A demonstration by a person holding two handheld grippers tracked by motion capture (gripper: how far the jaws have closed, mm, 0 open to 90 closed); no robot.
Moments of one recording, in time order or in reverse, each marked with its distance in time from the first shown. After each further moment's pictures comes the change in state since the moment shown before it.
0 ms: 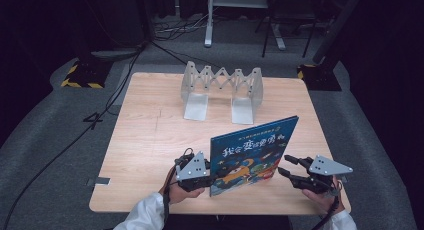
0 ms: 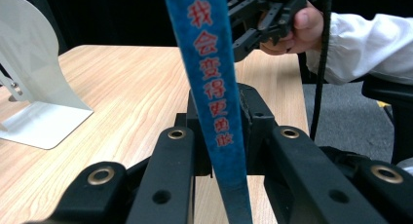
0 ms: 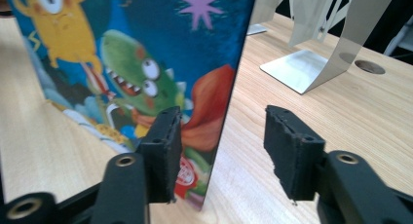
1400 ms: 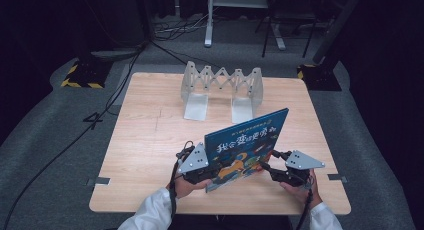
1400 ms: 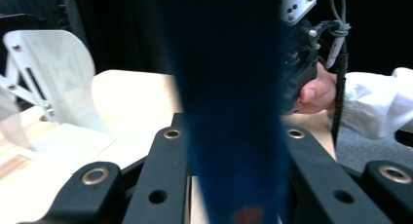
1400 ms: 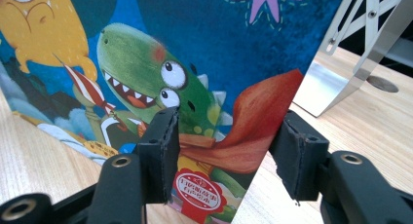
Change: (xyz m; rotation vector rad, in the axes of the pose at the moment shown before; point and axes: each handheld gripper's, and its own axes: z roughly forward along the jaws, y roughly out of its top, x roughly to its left) left arm 0.009 0.005 0.013 -0.123 0.079 -0.038; right arm 0.018 0.007 0.051 -0.021 -0.054 -0.049
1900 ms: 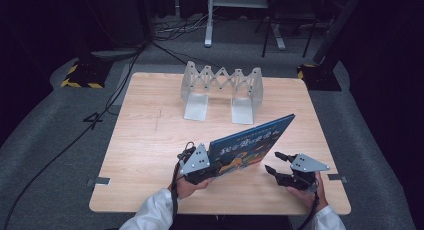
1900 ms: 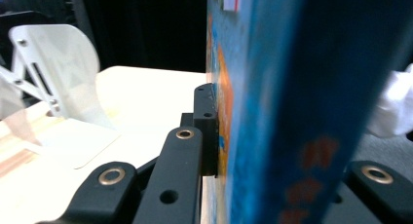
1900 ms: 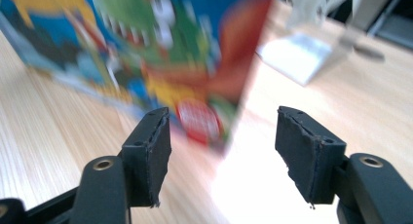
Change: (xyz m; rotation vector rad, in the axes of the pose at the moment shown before) left arm 0.005 0.002 -0.001 0.009 0.047 -0.013; right arm -0.009 -0.022 -0.014 0.090 -0.035 0.038
